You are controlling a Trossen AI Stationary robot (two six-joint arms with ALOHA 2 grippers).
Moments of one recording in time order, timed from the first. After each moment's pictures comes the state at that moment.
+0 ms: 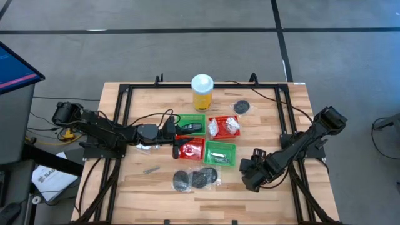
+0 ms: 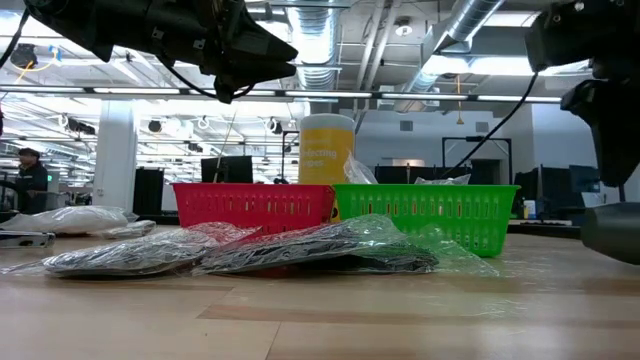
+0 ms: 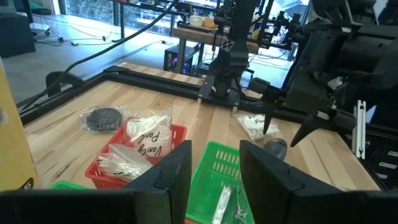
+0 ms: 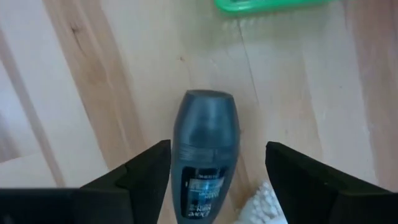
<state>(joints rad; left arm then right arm) -0.15 1.32 0.52 0.67 -0.32 -0.20 0.64 1.56 0.98 -0.89 0.21 0.90</state>
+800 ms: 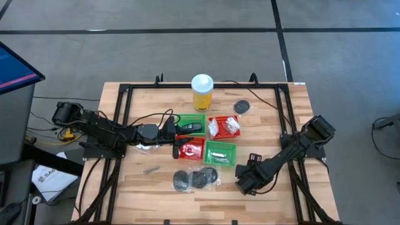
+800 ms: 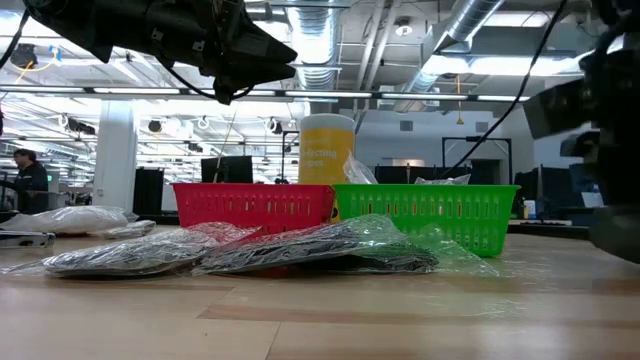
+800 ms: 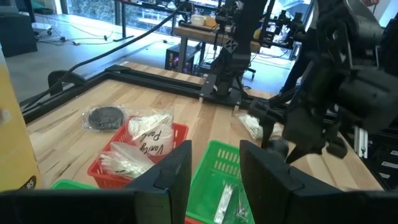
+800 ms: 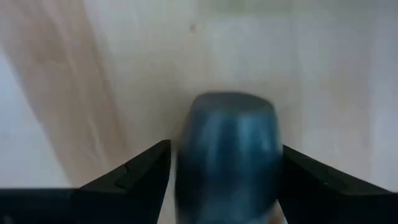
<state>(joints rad) -0.15 1.32 0.52 0.67 -0.32 -0.20 0.64 1.77 0.98 -0.82 0.15 0.85</state>
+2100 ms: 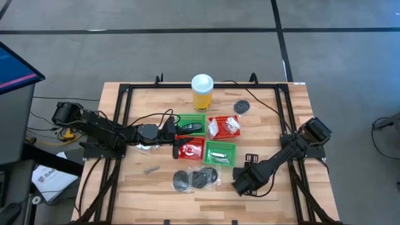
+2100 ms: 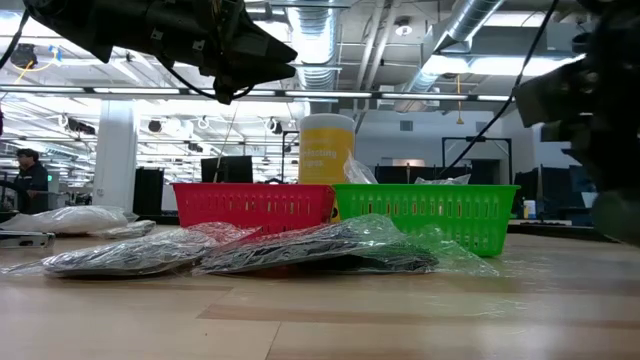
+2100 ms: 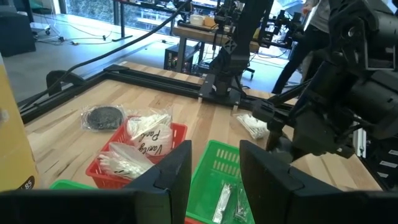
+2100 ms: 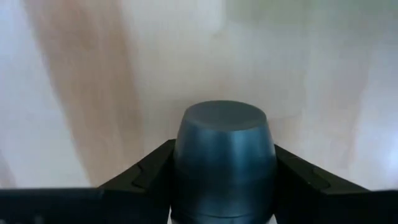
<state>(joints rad) -0.15 1.32 0.52 0.67 -0.32 -0.20 0.62 1.82 1.11 -0.95 0.13 0.71</state>
